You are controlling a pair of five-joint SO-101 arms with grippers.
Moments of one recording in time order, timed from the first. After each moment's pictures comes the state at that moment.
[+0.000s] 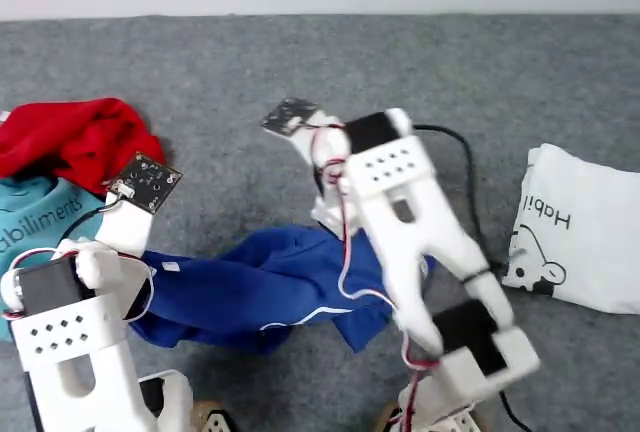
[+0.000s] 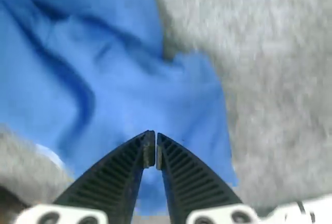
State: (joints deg) left arm -21.0 -49.1 39.3 97.8 -34.1; right arm -27.6 7.2 -4.0 91.9 24.5
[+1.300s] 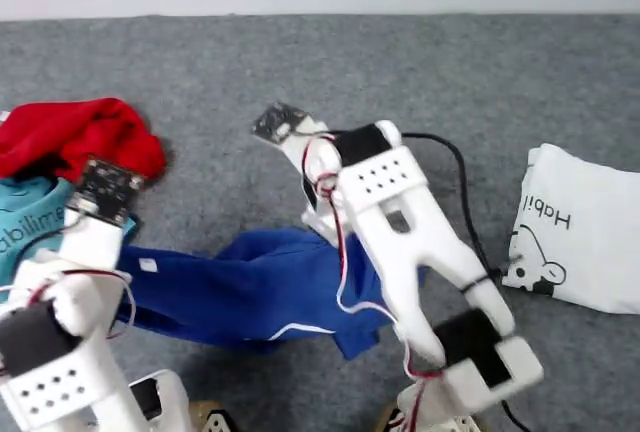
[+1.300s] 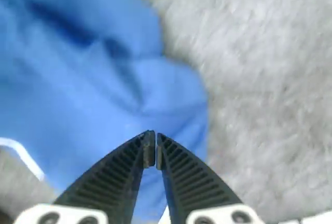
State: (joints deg) left arm -27.2 -60.3 36.2 99.4 -34.1; right arm -29.2 4.9 -0.9 86.4 23.8
